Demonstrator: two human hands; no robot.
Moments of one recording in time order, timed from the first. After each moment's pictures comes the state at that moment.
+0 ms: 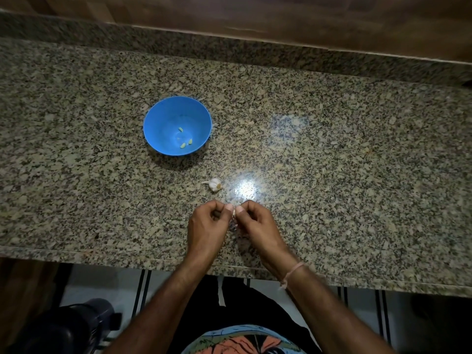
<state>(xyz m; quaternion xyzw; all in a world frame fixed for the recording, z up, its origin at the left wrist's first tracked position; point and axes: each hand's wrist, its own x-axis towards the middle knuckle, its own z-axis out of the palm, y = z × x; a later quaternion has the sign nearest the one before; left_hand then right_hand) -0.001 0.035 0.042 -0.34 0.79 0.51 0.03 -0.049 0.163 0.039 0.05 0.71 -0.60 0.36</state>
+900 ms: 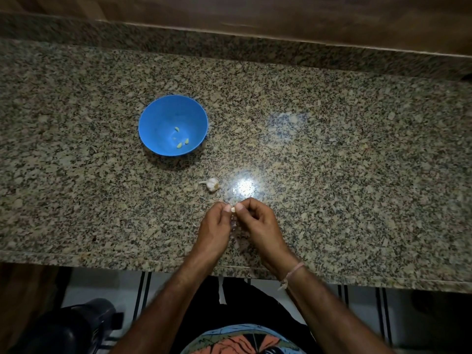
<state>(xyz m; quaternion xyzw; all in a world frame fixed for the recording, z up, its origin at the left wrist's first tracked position) -0.006 0.046 0.038 -0.35 0.70 0.61 0.12 -0.050 0.167 0.033 0.02 0.70 -0.65 0.32</state>
